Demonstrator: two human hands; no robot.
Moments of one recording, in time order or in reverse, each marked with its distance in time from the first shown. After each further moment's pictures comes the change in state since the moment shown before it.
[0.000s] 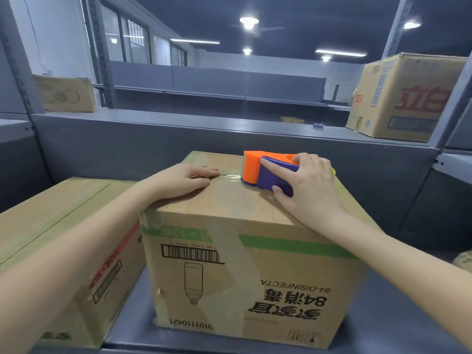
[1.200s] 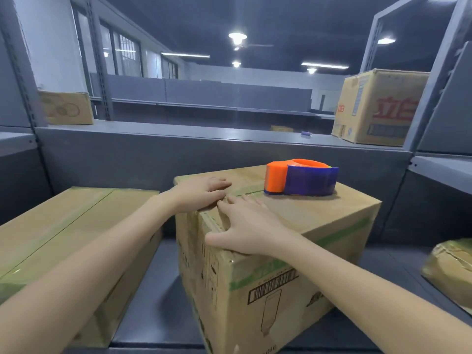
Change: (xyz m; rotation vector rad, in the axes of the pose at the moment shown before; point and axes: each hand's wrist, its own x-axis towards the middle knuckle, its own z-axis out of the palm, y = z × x) left_hand 0.000 0.019 0.022 0.110 -0.019 0.064; right_hand -0.019 -0.107 -0.048 0.275 -0.638 -0.013
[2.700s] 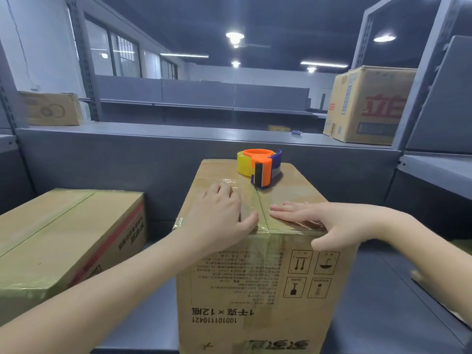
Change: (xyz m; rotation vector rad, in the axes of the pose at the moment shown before) left_hand -0.015 0.118 0.049 0.396 0.358 -0.040; right_hand -0.059 0.170 -0.049 0.092 -0.417 -0.216
